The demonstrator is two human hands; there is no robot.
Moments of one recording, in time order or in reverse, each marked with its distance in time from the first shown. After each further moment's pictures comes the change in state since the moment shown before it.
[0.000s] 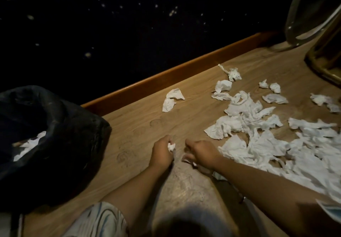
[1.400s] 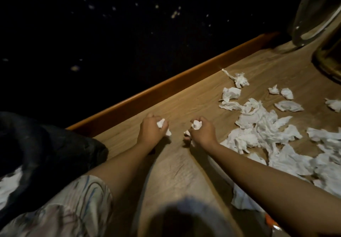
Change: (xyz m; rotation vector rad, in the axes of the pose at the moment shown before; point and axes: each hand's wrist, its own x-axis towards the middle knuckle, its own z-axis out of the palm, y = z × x) left_hand 0.143 0.001 -0.057 0.229 0.106 0.139; right_hand 0.110 -0.013 -0.050 0.970 0.443 0.708
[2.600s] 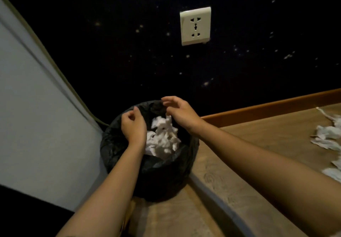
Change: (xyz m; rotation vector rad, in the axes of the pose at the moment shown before) left_hand -0.156 -0.107 -0.314 -0.580 1.003 -0.524; right_hand -0.215 -0.215 0.225 0.142 -0.772 -0.564
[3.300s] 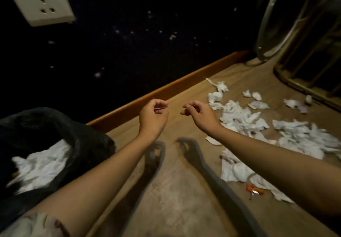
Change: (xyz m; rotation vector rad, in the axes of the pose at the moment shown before) left_hand -0.205 0.019 0.189 0.096 -0.954 0.302; right_hand -0.159 0.093 -0.255 -0.322 0.643 0.143
